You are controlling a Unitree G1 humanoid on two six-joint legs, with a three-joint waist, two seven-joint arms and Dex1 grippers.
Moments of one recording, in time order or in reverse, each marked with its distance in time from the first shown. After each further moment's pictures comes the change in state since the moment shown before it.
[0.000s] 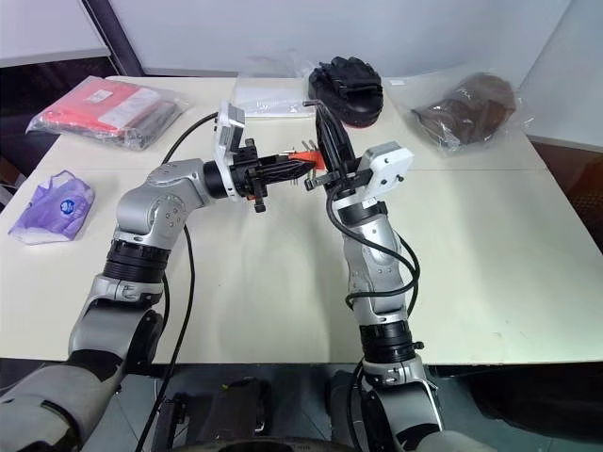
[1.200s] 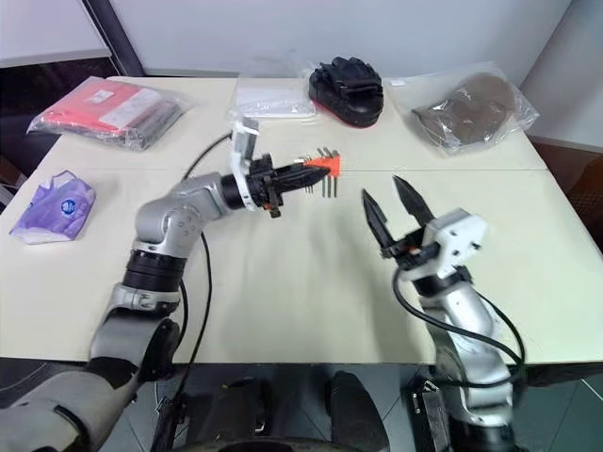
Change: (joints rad) left arm 0.073 -0.144 0.026 -0.017 -0.088 0.163 0.086; right arm 0.543 -0.370 -0.182 -0.532 0.109 0.273 0.052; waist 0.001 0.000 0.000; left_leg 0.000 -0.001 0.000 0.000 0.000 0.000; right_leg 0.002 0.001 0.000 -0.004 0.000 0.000
